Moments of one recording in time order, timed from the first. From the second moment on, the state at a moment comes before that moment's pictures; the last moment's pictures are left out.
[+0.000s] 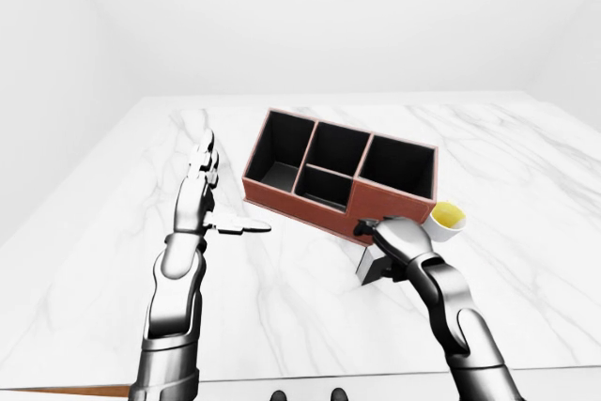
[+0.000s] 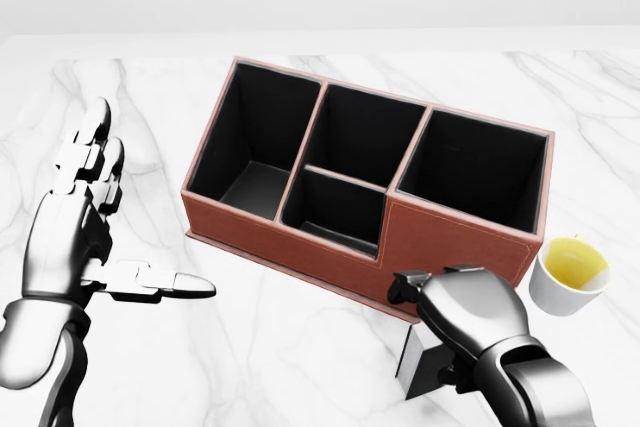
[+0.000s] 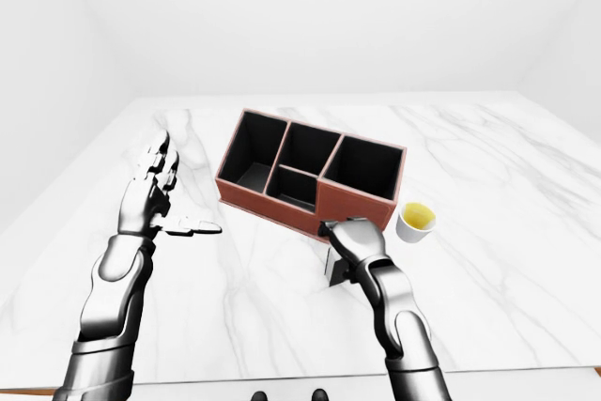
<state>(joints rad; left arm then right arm) -0.21 0.12 0.13 -0.12 0.04 0.09 -0.14 -0.04 -0.19 0.03 -0.13 -1.24 -0.09 0.45</state>
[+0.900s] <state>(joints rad) -0.19 0.12 0.14 -0.12 0.03 0.09 -0.14 -0.10 -0.22 0.08 0.07 -1.35 -0.09 0.28</state>
